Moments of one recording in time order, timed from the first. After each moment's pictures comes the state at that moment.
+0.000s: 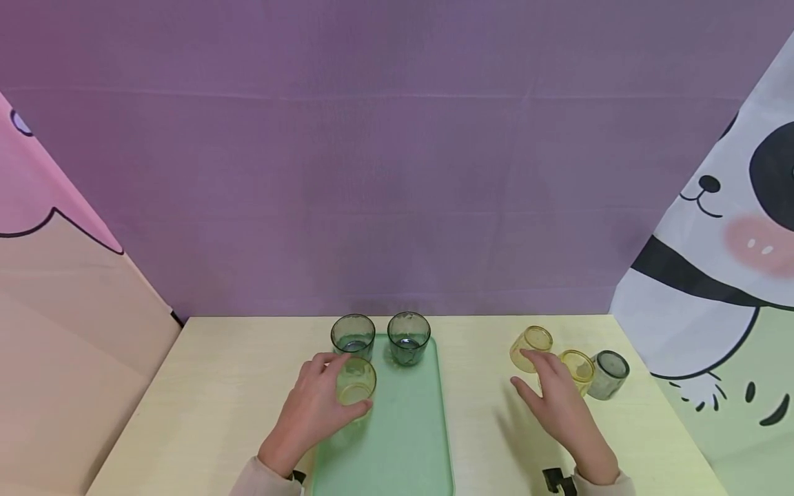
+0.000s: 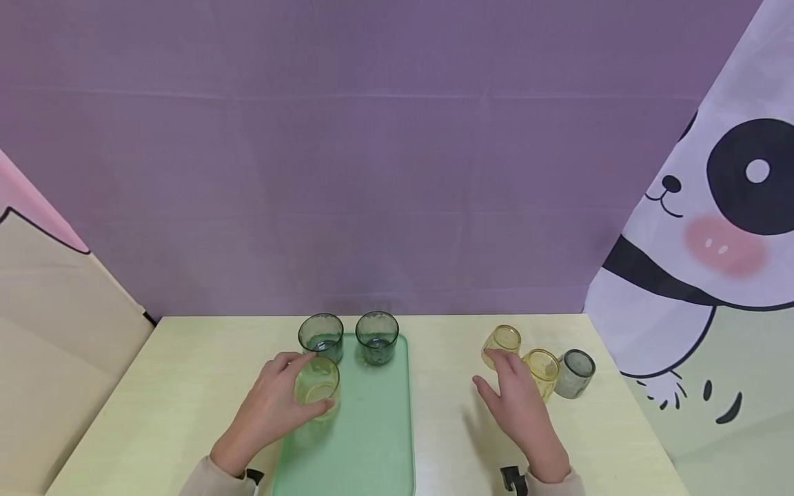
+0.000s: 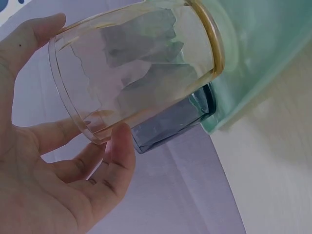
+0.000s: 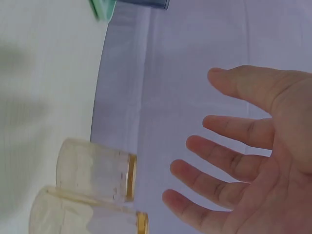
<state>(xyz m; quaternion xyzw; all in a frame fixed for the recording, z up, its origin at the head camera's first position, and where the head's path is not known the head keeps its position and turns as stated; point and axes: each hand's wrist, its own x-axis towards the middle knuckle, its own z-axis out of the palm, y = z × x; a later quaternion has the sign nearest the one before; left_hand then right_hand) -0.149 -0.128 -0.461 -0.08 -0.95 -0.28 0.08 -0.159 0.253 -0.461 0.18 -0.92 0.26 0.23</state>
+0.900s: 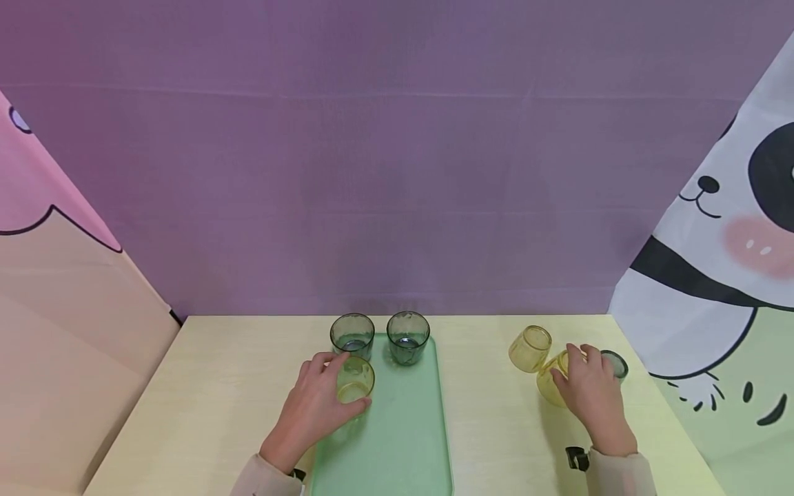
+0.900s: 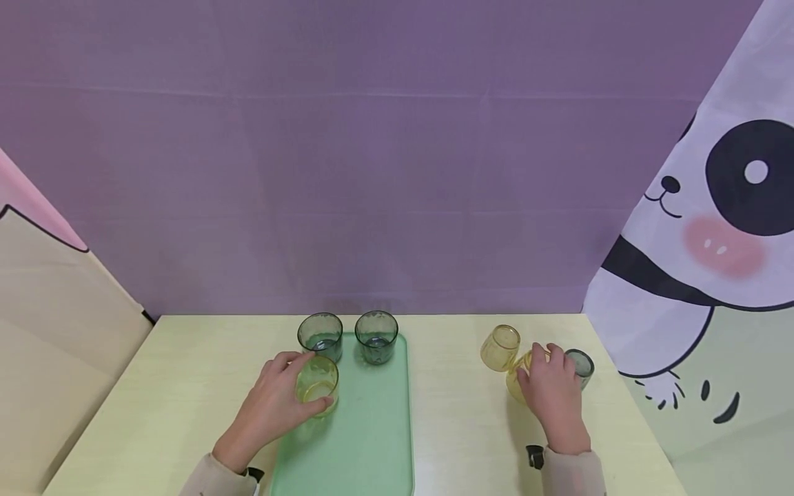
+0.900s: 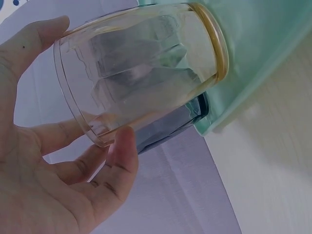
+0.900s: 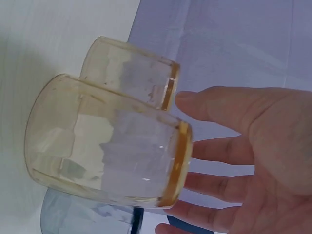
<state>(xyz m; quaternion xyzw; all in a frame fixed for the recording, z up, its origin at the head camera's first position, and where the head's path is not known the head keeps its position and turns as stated) -0.153 -0.128 -0.468 -0.07 -0.96 -0.27 0.07 -0.174 0.301 -0.456 0.03 -0.98 0.11 0.17</state>
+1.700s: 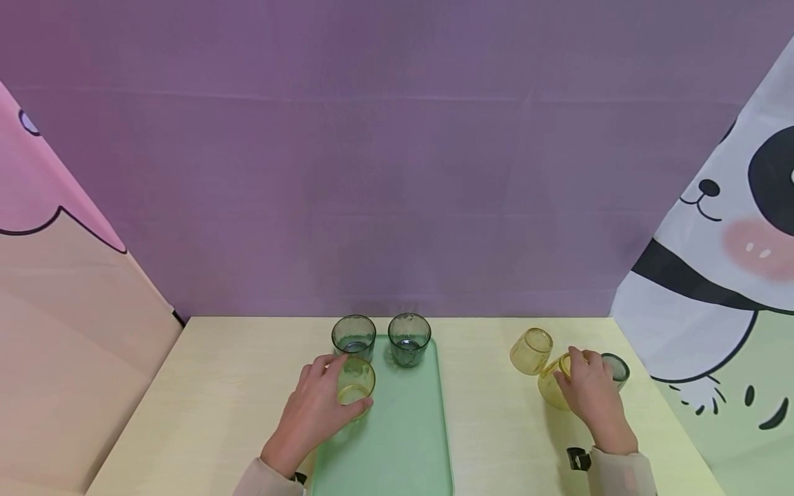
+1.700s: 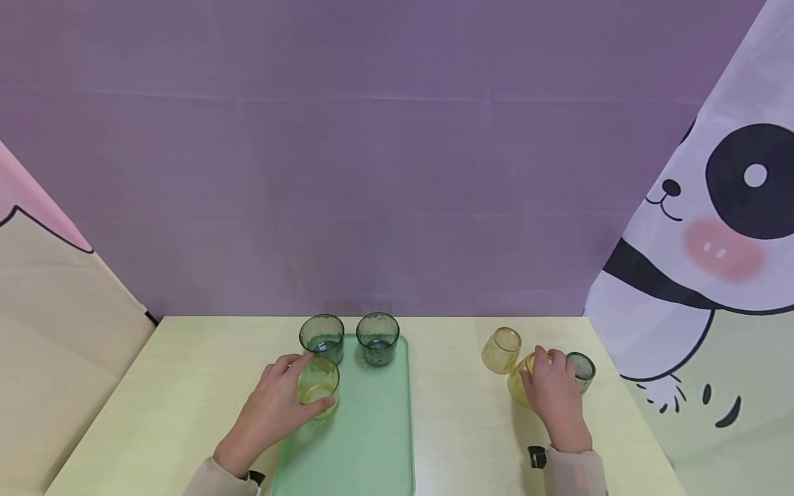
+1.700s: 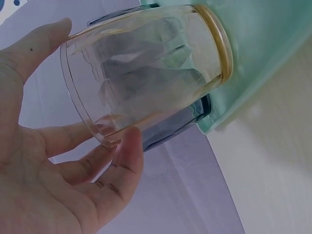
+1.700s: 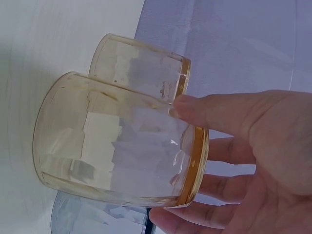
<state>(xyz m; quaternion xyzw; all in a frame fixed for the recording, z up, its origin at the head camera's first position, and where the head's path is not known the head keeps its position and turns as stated) -0.149 -0.128 -0.467 -0.06 -0.96 -0.27 0.06 -0.181 0.310 -0.465 0.05 -0.98 0.13 0.13</state>
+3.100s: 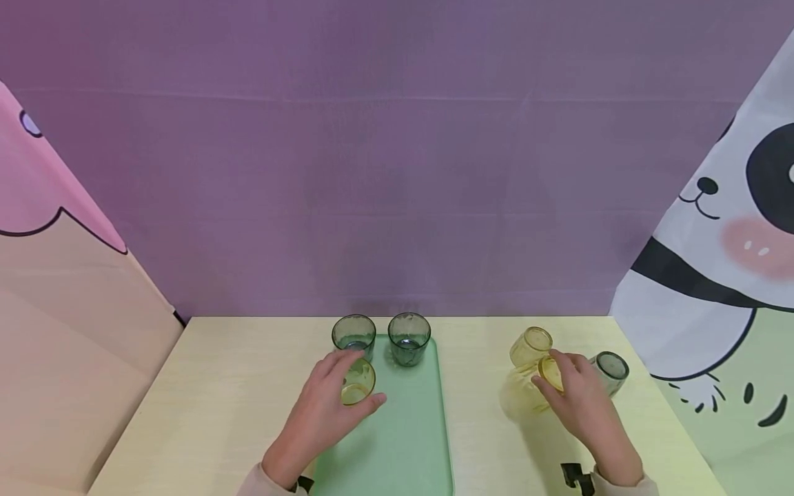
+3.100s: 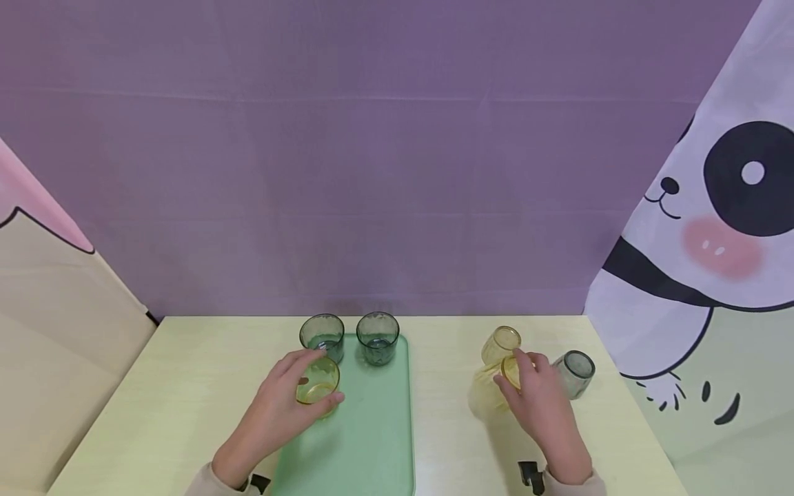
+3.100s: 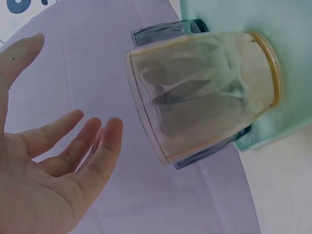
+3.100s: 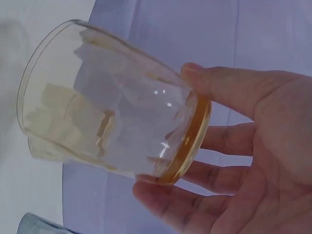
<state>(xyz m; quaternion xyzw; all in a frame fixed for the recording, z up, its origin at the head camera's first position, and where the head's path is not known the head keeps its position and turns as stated) -0.135 -0.116 -0.447 -0.12 -0.91 -0.37 0.13 -0.153 0.278 -0.442 0.14 -0.95 0.20 0.22</state>
